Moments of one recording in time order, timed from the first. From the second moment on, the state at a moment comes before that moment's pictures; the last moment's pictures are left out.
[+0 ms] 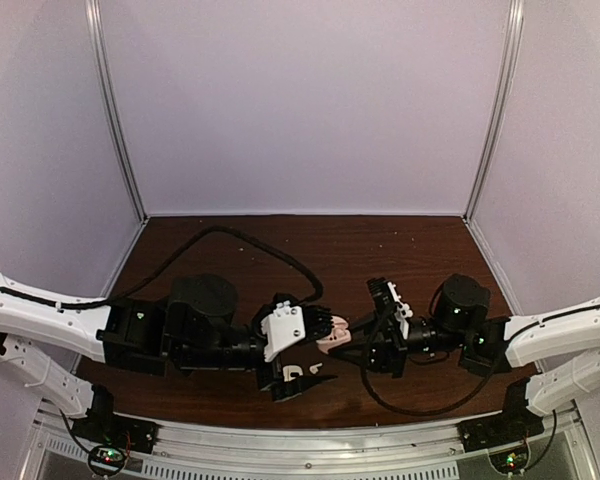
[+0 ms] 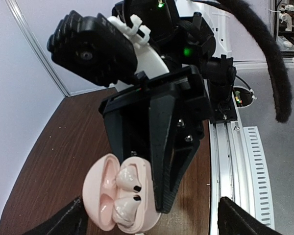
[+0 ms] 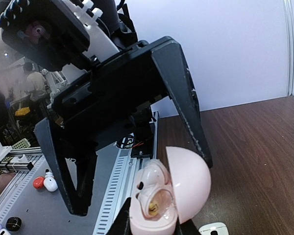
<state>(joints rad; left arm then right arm) -1.44 1.30 0.94 0.02 -0.11 0.24 1.06 1.19 0.47 0.73 -0.56 0.21</state>
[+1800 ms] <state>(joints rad) -1.19 1.24 0.89 0.11 -0.46 -0.04 0.61 1.61 0.97 0.30 -0.37 0.32</state>
